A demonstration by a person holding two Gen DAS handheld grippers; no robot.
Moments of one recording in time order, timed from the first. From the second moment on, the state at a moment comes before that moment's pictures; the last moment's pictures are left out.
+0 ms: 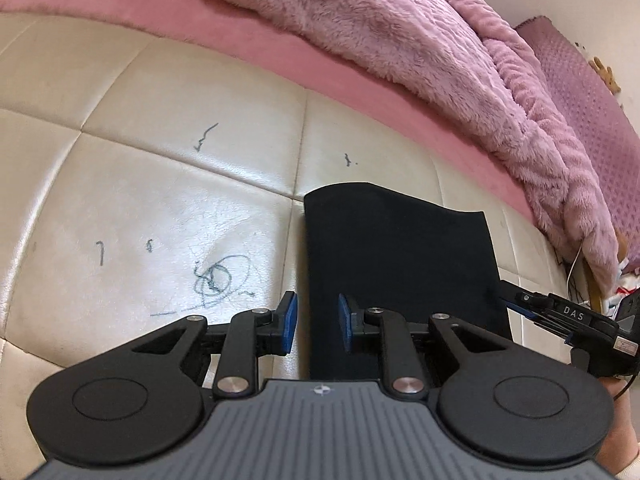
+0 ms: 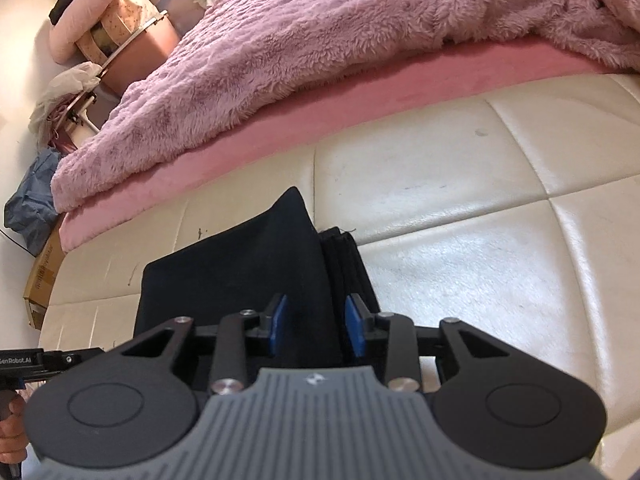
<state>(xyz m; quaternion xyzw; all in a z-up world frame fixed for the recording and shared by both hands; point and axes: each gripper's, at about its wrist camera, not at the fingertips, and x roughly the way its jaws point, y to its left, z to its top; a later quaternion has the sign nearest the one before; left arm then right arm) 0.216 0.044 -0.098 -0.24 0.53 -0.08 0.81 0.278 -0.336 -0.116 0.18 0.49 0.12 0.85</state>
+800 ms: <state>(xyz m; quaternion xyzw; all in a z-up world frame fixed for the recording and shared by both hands) 0.230 0.038 -0.110 -0.24 0.51 -0.10 0.82 0.258 -0.330 -0.115 0.15 0.47 0.09 0.87</state>
